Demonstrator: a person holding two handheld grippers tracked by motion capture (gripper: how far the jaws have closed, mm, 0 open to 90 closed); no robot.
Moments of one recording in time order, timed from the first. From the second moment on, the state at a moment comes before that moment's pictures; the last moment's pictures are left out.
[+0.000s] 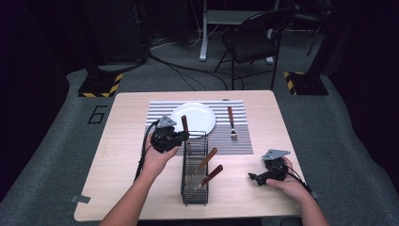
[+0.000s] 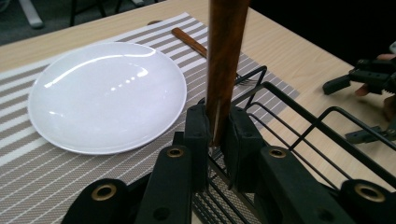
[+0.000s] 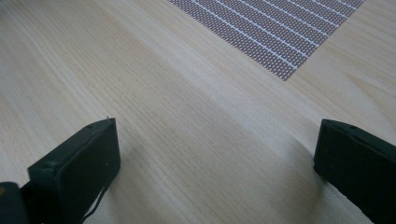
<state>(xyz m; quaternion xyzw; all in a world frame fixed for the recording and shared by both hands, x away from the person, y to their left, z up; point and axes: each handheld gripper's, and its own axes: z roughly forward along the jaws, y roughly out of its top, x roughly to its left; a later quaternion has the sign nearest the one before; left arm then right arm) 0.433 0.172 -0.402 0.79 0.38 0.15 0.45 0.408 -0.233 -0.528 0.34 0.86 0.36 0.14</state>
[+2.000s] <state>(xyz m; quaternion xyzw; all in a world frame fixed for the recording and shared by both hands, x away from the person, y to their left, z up) 0.412 0.187 -0.299 0.80 0.34 0.18 0.46 0.408 -0.233 -0.528 0.34 0.86 0.36 0.14</state>
